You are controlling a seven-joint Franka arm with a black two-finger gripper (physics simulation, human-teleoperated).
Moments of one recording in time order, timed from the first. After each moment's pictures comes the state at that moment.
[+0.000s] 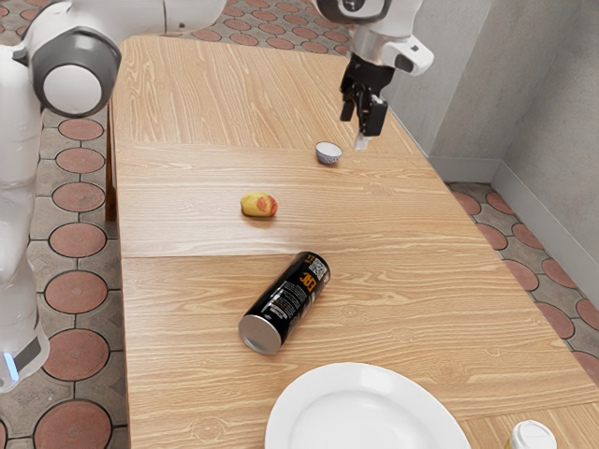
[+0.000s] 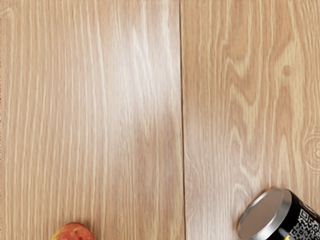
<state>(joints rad) -0.05 0.14 0.07 -1.27 0.03 1.45 0.05</state>
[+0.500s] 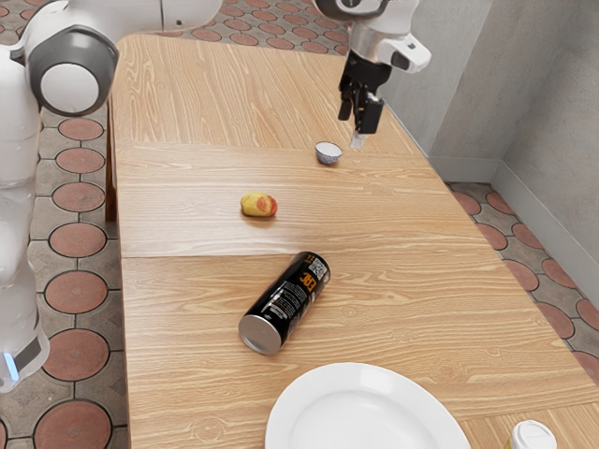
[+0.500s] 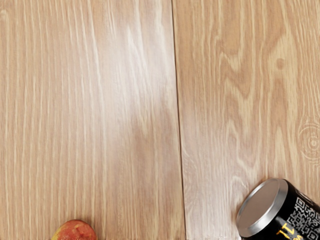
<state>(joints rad) -0.05 0.13 0.07 -1.27 0.02 1.41 0.11</state>
